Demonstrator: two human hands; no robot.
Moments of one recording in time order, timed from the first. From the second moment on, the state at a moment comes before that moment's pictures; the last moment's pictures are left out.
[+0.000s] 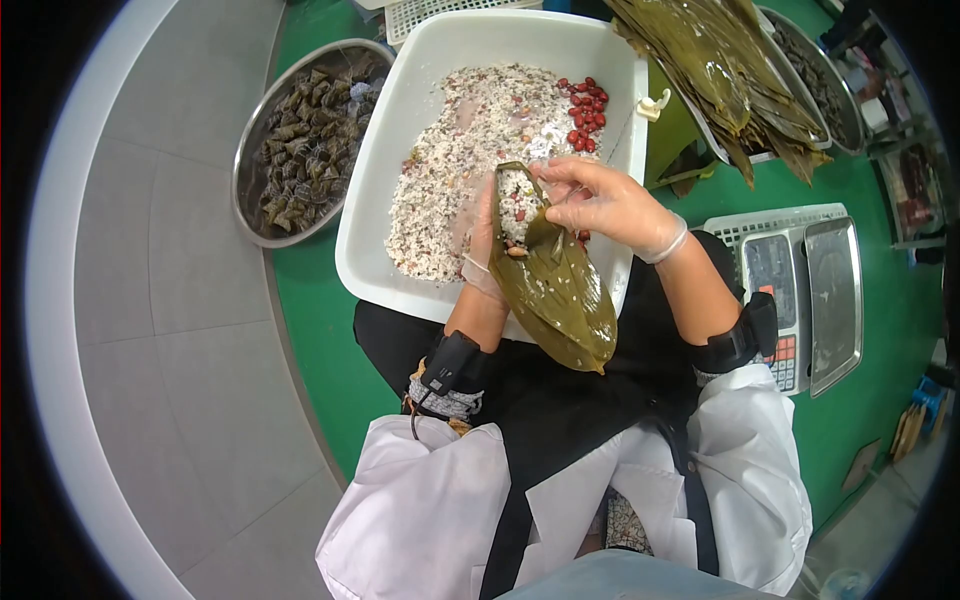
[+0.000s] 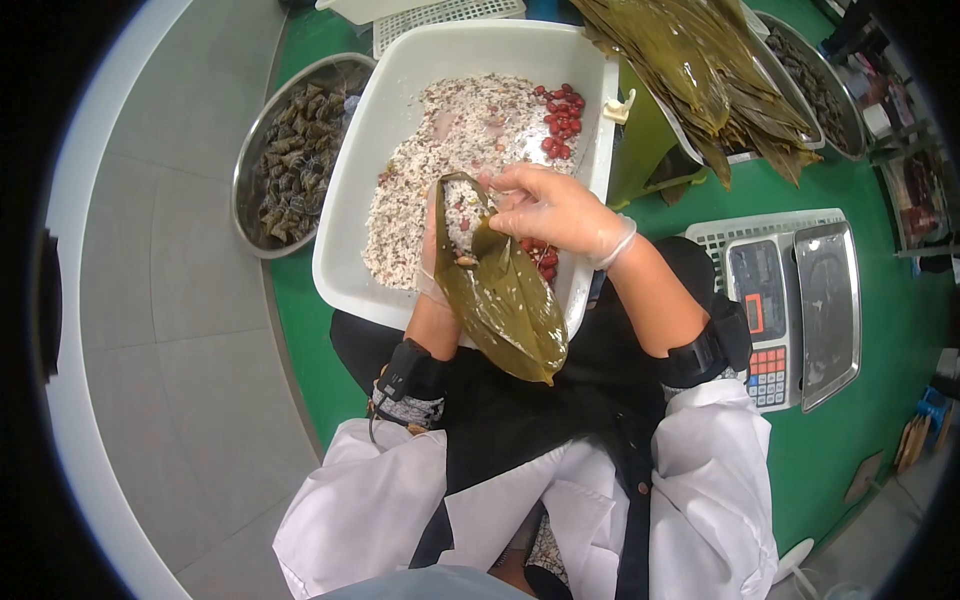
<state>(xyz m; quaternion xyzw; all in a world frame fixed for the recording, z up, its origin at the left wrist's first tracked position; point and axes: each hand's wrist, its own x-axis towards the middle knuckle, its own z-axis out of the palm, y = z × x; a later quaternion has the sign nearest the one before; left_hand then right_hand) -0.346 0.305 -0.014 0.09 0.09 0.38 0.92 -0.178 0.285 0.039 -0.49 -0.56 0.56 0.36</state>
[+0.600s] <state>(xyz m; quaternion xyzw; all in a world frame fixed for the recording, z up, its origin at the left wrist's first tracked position) -0.343 0.308 -0.018 0.05 0.08 0.39 0.92 -0.181 0.288 0.035 -0.51 -0.51 0.60 0.35</state>
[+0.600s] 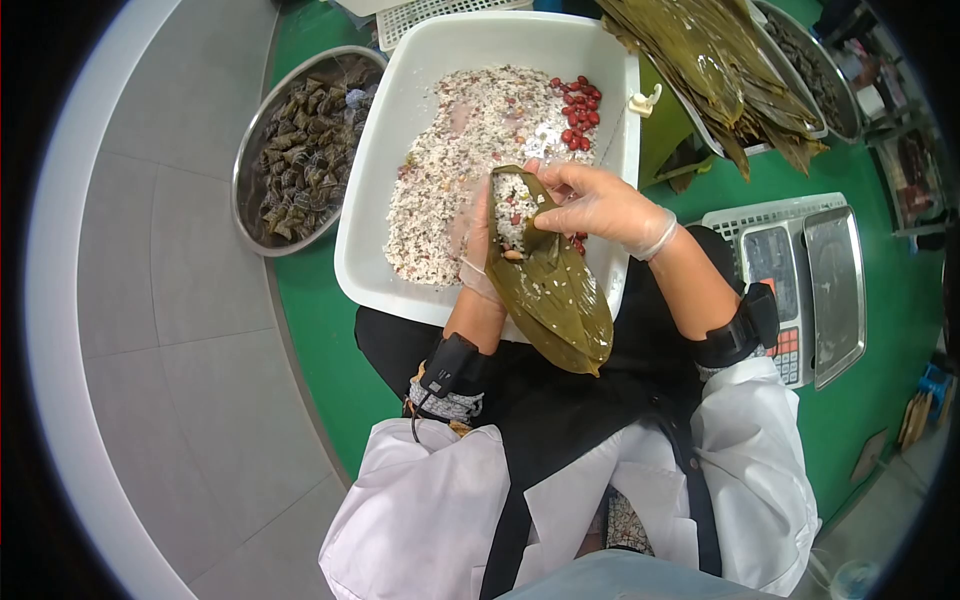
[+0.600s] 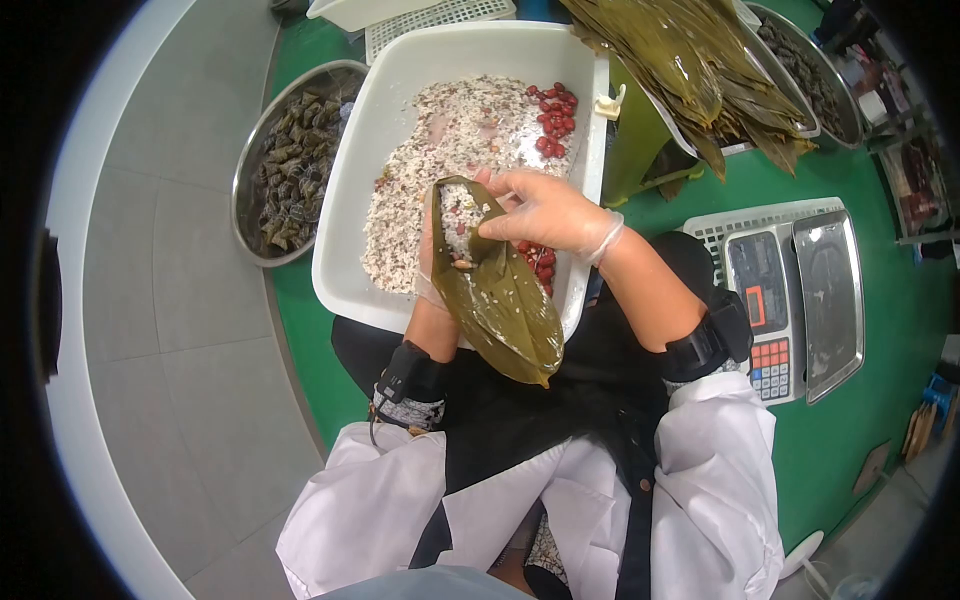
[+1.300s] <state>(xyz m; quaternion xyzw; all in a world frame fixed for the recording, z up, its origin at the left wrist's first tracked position) -0.345 0.309 -0.017 0.02 0.04 0.35 0.94 -0.187 0.280 0.032 -0.55 -0.63 0.34 0.42</state>
